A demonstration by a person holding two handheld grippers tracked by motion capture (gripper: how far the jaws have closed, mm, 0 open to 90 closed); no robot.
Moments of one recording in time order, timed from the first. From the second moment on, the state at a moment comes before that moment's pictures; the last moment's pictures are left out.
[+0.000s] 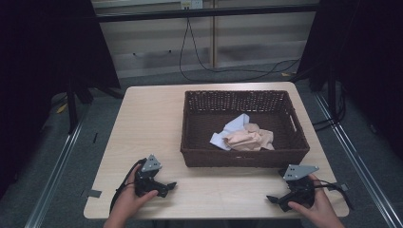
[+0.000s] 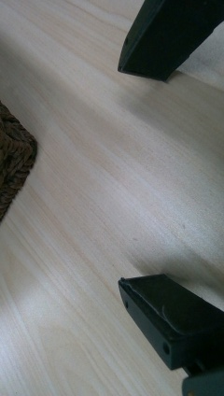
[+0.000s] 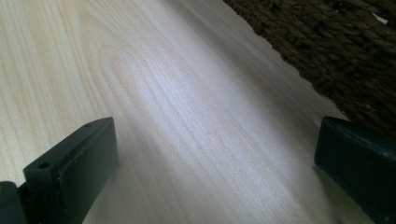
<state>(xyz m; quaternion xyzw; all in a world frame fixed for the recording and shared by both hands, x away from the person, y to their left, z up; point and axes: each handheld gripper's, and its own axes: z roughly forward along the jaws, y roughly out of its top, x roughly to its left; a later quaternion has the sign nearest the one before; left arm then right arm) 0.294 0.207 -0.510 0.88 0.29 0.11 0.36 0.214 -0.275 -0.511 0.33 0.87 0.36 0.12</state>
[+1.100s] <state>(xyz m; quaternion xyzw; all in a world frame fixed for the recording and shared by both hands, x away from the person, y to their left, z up) 0.294 0.207 -0.509 0.88 0.29 0.11 0.36 0.243 -0.197 -0.449 0.23 0.96 0.17 0.01</state>
